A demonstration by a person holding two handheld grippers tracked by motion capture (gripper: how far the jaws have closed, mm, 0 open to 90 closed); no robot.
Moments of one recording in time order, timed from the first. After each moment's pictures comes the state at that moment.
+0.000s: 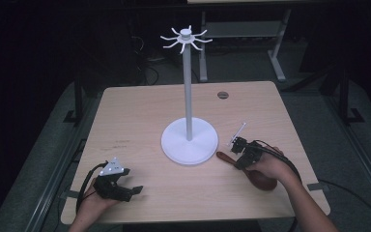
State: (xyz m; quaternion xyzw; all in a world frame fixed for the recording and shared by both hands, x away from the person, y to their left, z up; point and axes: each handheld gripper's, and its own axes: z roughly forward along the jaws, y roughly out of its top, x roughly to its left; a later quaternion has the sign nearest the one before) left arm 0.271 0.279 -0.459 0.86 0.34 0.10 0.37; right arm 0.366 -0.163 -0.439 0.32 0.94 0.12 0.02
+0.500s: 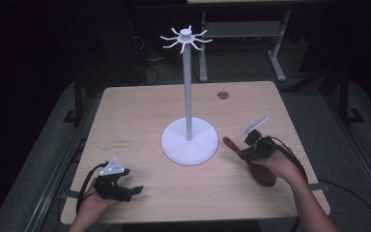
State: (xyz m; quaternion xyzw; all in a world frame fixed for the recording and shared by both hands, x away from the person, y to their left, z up) left arm 0.271 0.279 -0.459 0.86 0.34 0.10 0.37; right arm 0.365 -0.201 -0.420 0.38 0.89 0.25 0.06
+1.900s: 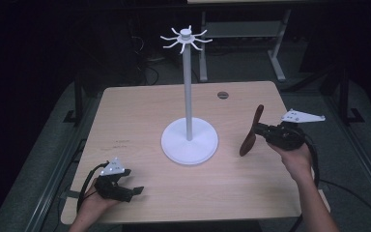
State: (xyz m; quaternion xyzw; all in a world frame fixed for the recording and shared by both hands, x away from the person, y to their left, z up) left arm 0.272 0.278 -0.461 0.86 0.34 0.10 0.38; right arm 0.343 -0.259 -0.374 0.39 0.74 0.52 0.17
